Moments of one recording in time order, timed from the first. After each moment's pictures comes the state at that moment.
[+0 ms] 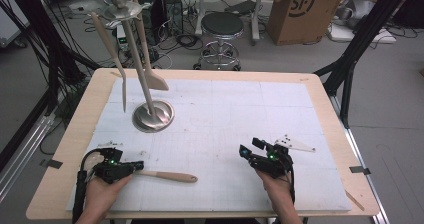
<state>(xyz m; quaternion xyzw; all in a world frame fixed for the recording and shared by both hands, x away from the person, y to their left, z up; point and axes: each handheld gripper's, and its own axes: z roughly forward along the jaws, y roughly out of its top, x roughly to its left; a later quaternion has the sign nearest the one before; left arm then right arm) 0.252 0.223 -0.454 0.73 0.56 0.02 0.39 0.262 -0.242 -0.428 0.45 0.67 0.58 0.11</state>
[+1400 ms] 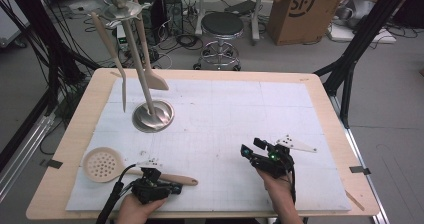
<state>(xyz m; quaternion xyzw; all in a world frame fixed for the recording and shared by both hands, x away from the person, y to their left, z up) 0.220 0.134 -0.466 0.77 0.46 -0.09 0.44 0.263 -0.245 -0.430 0.46 0.67 0.58 0.11</state>
